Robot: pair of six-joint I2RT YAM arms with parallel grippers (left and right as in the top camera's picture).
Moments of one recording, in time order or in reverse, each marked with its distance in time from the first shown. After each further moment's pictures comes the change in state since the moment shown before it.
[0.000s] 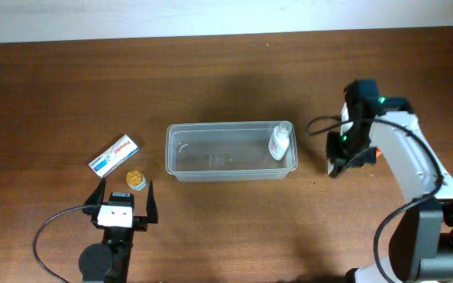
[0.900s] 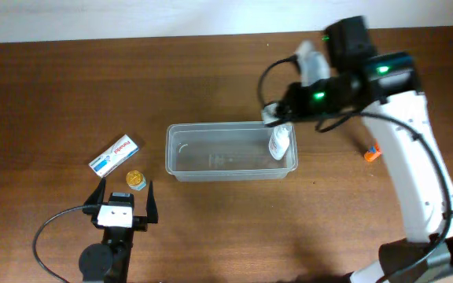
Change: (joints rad) left arm 0.000 0.000 0.000 0.000 0.000 0.000; right arm 0.276 -0.001 0.533 -0.145 -0.383 -0.051
